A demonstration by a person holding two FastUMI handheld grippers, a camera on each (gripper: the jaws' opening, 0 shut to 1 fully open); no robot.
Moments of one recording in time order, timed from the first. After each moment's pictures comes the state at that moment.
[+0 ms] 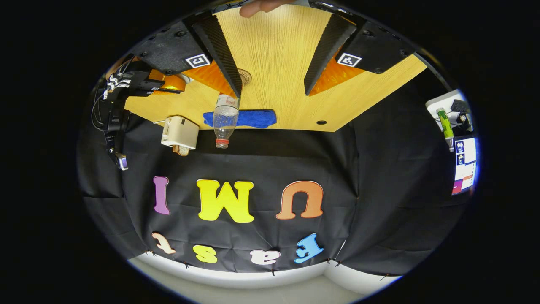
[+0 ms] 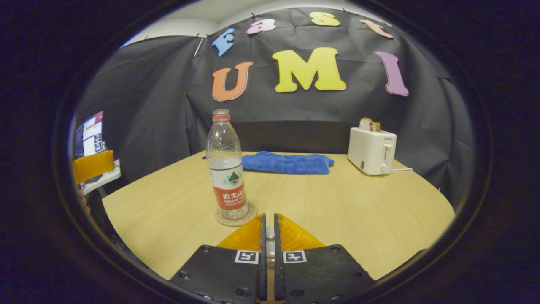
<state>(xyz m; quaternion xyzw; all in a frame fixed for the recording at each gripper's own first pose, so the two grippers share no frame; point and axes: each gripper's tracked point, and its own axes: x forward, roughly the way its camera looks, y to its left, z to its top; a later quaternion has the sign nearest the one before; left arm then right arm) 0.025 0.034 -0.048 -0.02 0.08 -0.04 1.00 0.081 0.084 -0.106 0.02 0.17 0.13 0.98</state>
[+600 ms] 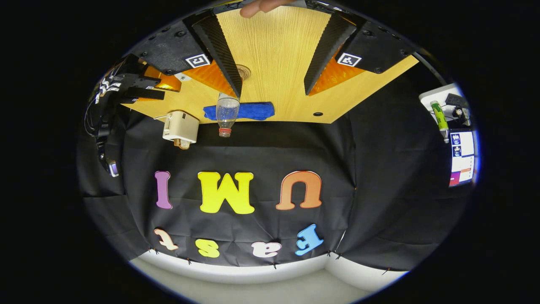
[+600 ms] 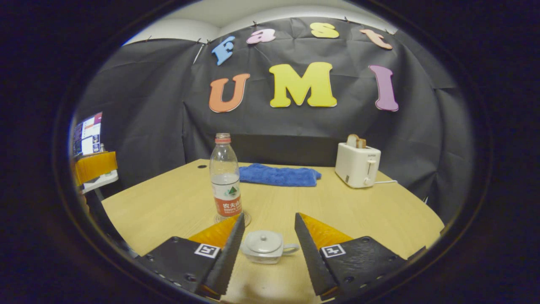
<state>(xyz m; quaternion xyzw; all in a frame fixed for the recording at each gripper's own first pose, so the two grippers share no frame) 0.005 0.039 -0.018 -0.01 0.05 -0.03 1.00 0.044 0.059 -0.053 -0.01 0.13 0.10 0.99</state>
